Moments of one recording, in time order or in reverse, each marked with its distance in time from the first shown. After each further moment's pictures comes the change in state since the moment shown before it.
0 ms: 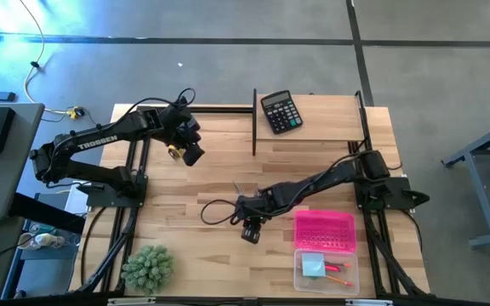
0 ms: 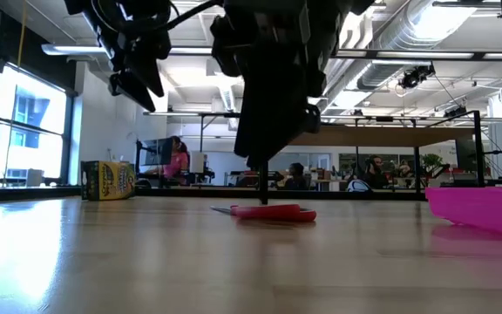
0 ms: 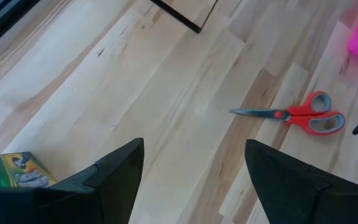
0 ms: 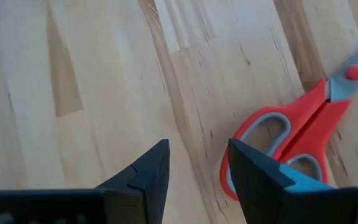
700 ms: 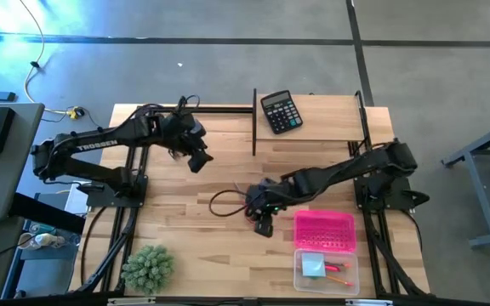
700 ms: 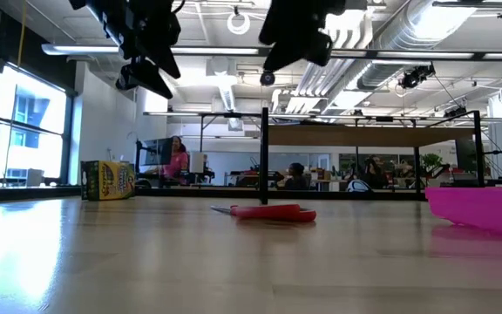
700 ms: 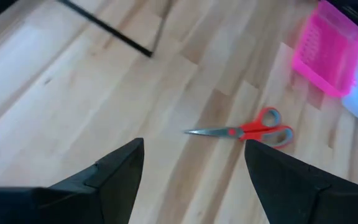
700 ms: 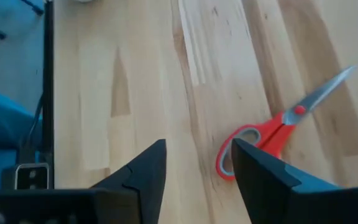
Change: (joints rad) left arm -0.131 0.000 0.000 0.124 0.009 -0.105; right arm -0.001 -0.250 -0.032 -0.064 0.022 -0.119
